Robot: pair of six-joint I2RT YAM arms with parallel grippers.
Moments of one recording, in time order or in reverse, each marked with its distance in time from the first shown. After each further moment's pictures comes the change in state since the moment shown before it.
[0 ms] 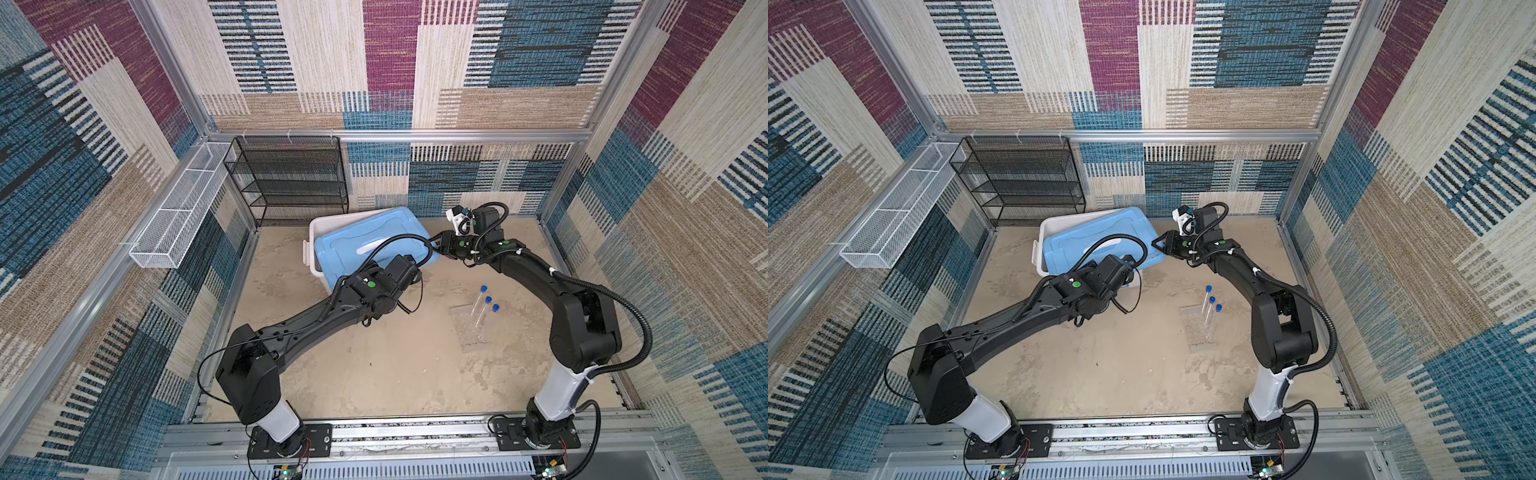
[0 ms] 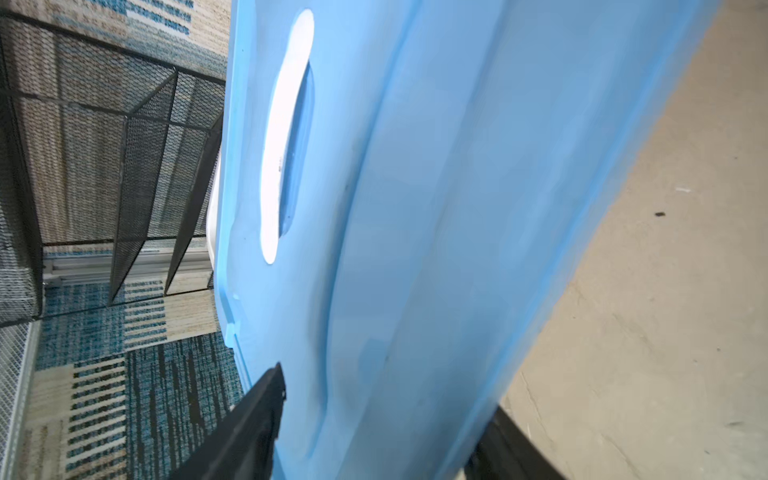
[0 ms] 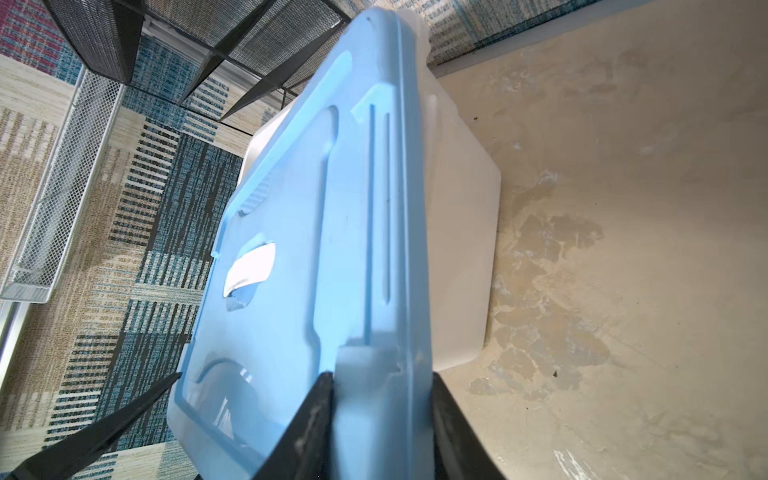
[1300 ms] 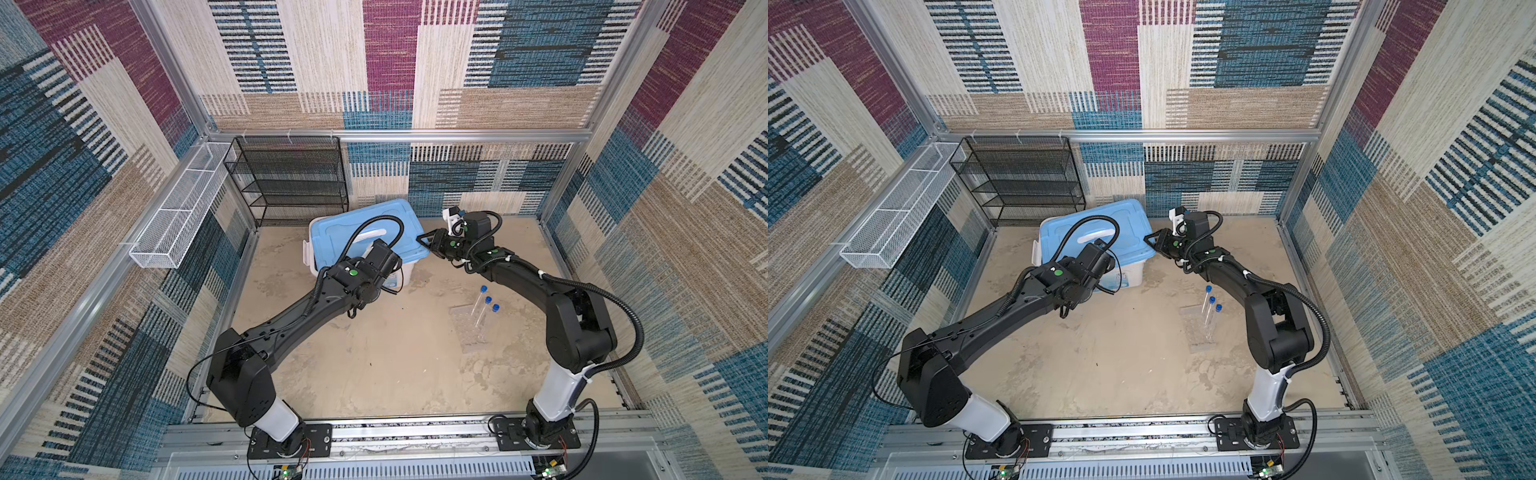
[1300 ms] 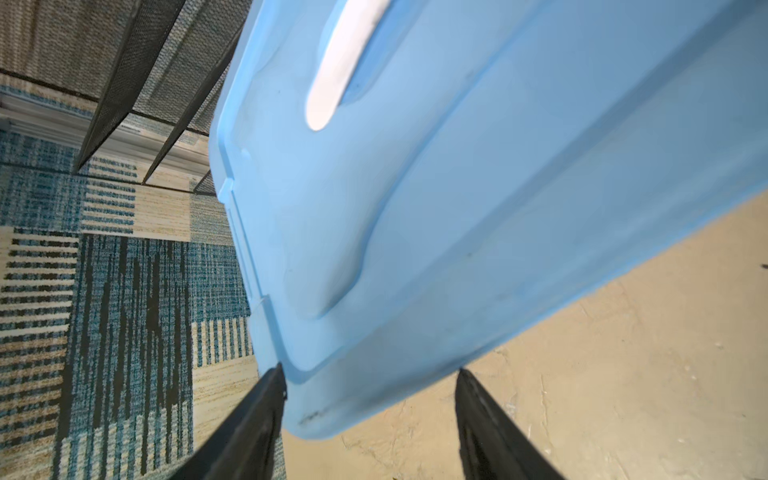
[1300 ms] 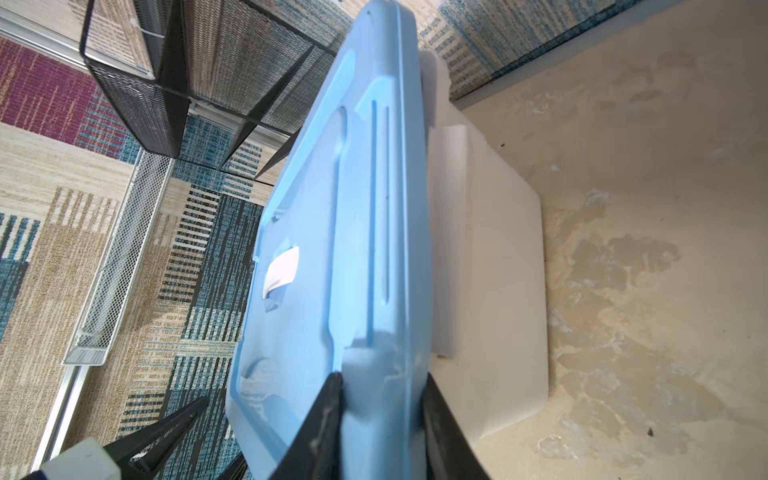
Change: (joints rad) left arm 0.138 -0.045 0.026 -0.099 0.013 -0.250; right arm 0.067 0.016 -0.076 0.266 0.096 0.256
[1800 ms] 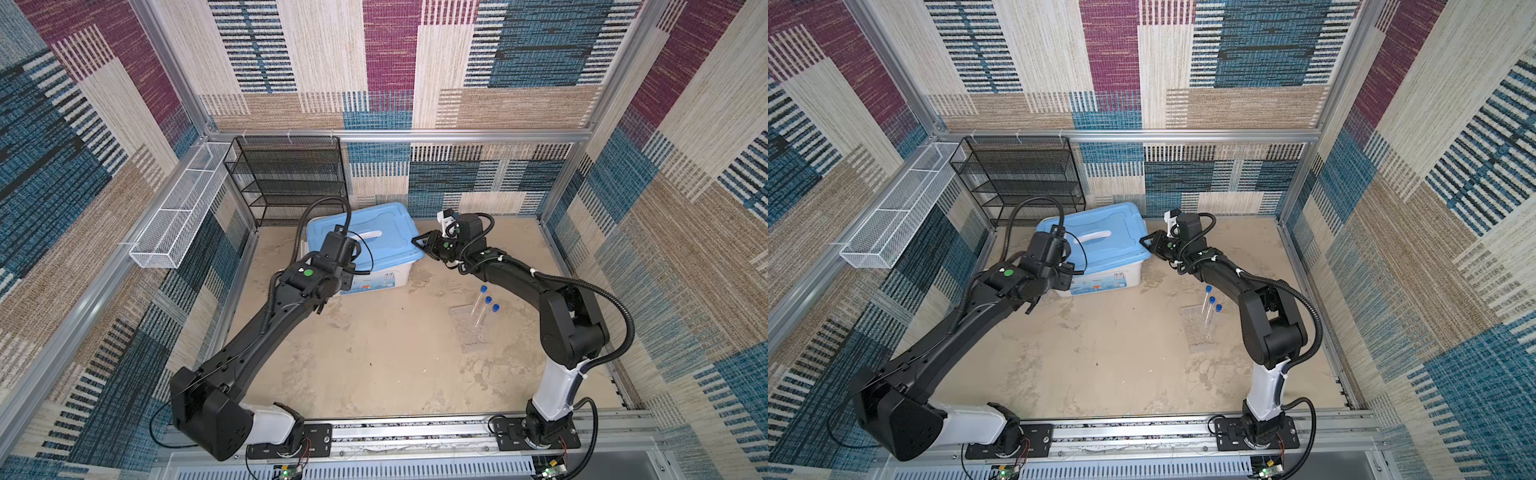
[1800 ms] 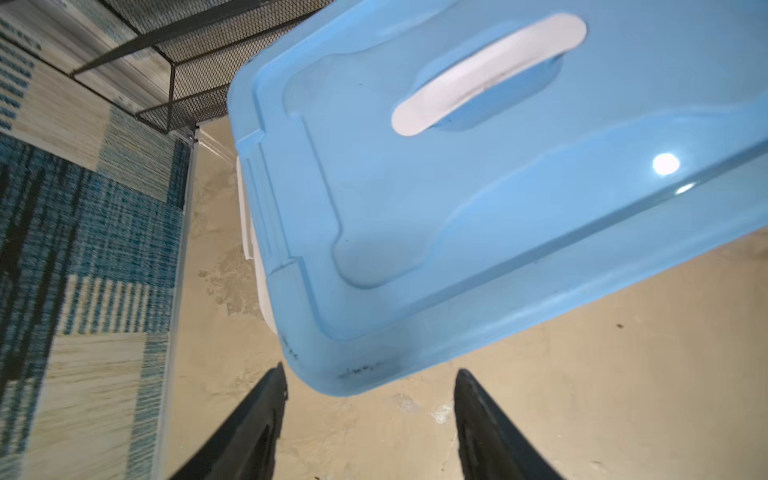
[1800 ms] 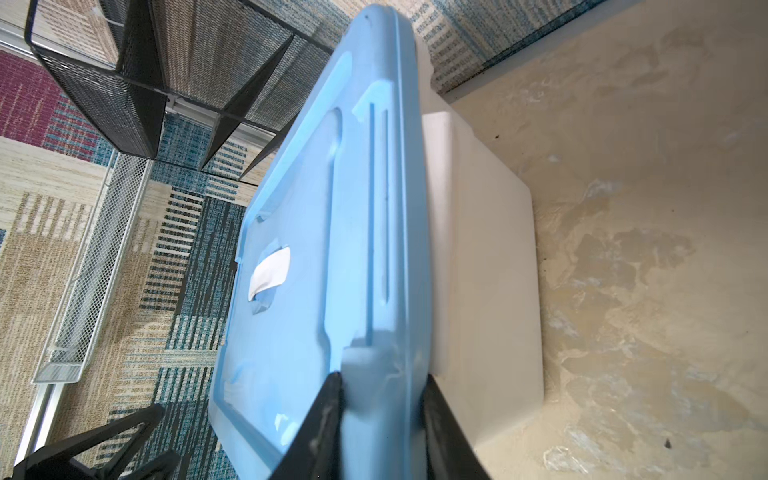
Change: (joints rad) left arm 0.232 -0.213 -0.056 0.046 0.356 -0.185; right arm 0.028 0.039 0.025 -0.003 0.063 0.004
